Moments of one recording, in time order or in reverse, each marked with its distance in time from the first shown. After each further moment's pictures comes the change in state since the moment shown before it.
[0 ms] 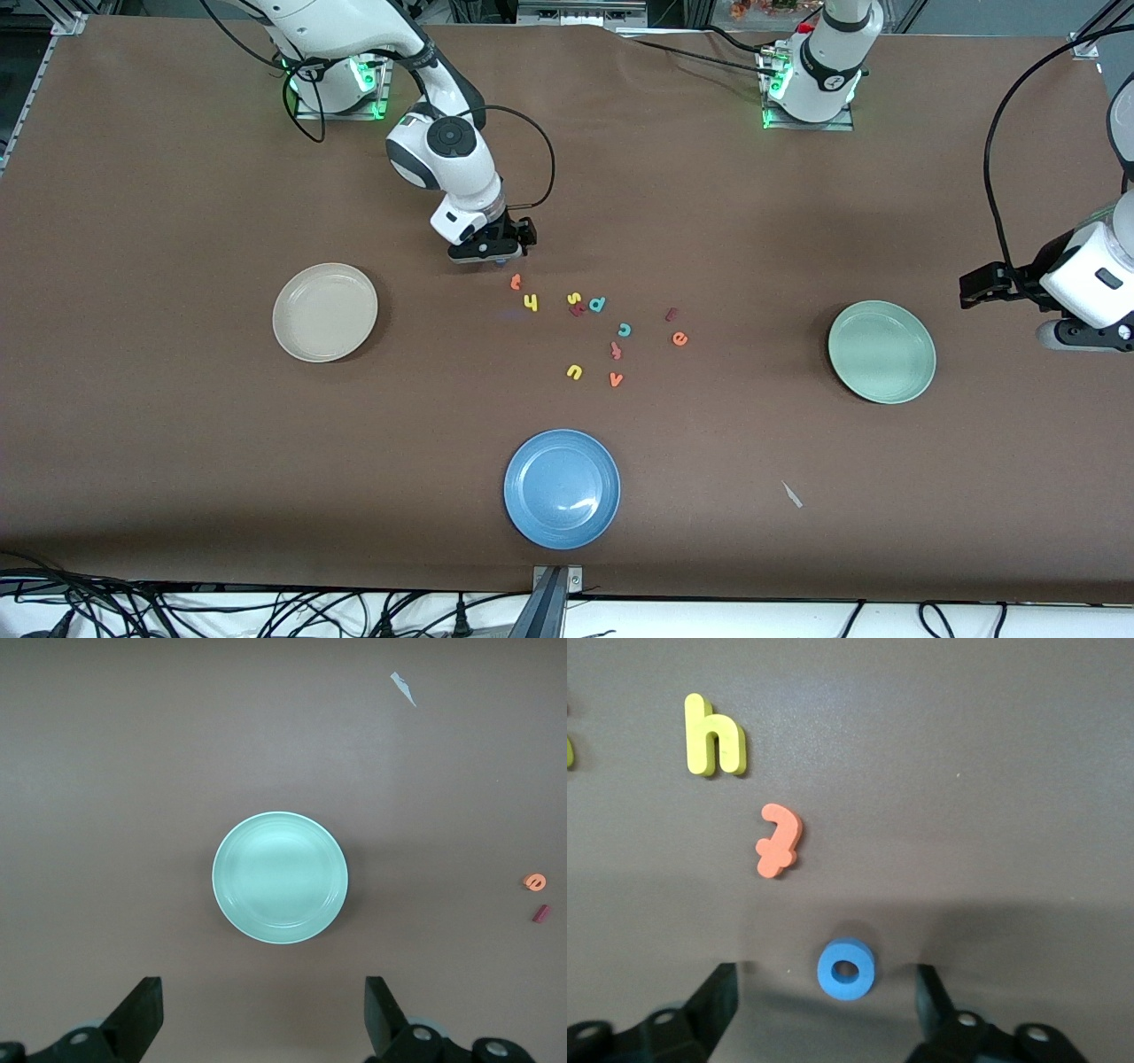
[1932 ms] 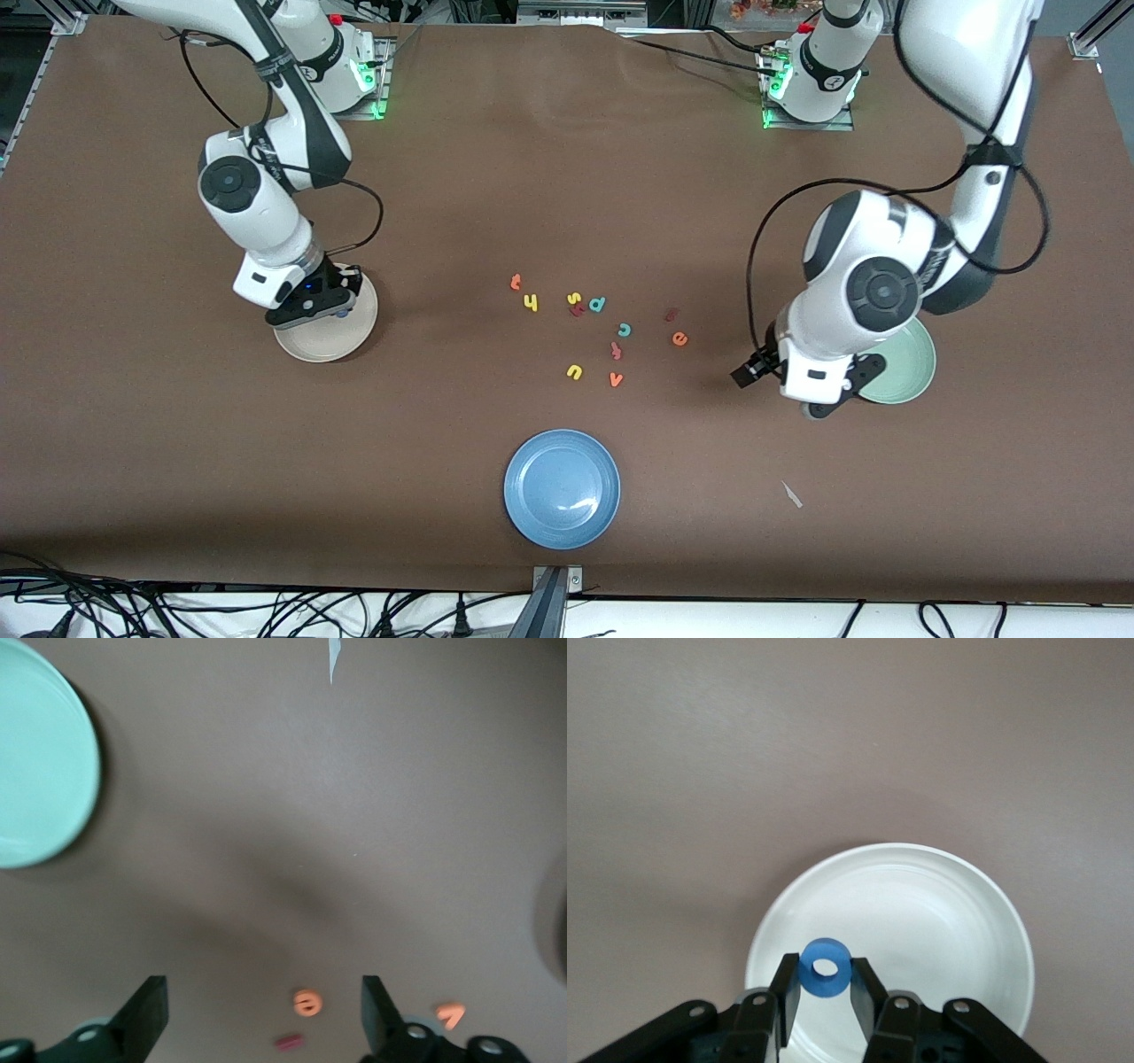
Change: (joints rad) left arm -0.337 0.330 -0.017 -0.034 -0.062 0.362 -1.092; right arm -0.449 -0.245 -0.072 0.012 0.158 -0.270 -0.974
